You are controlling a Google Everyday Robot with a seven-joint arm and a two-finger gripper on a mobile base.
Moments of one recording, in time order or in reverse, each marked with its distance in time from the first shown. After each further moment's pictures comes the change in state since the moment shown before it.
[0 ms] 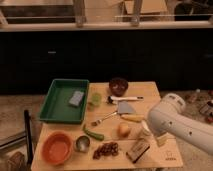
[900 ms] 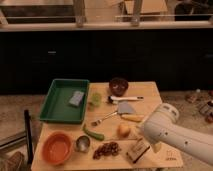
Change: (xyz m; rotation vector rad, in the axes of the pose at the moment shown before) arm -0.033 0.011 0.023 0.023 -0.039 -0.155
